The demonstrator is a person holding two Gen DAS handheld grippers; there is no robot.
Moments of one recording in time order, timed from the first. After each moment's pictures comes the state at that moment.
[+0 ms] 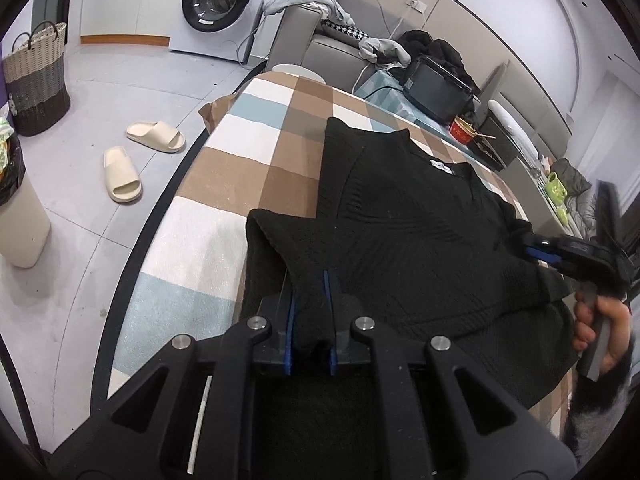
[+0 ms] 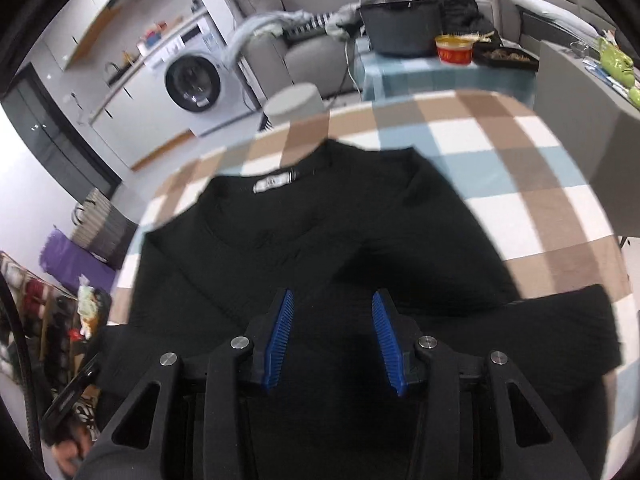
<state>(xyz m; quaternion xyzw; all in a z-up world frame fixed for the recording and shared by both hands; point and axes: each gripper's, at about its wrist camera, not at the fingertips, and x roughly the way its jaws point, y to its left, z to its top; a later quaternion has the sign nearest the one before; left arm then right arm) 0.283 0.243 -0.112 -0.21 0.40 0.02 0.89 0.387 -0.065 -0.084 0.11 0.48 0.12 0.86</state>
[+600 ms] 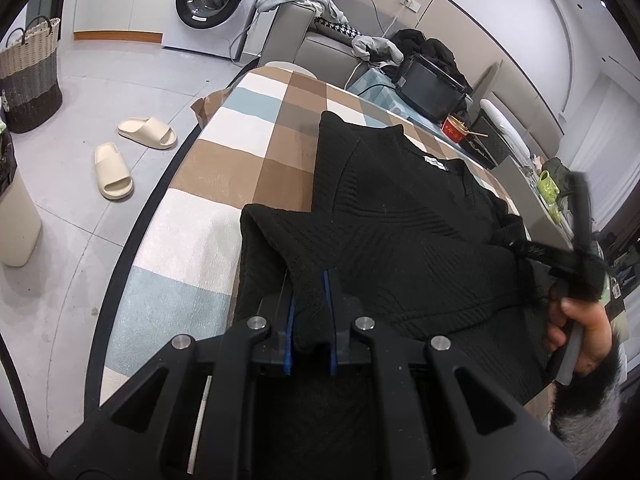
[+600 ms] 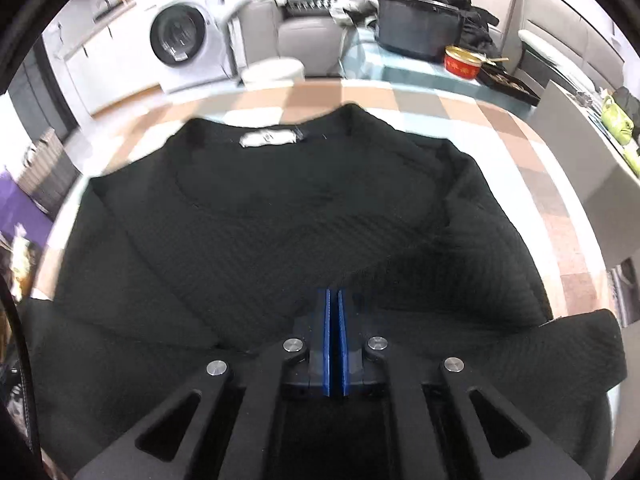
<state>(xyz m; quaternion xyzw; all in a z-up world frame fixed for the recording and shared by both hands) 0.283 0.248 -0.117 -0.22 0.40 0.00 0.89 0.385 -0.003 -0.102 -0.01 0.48 0.07 0.88</state>
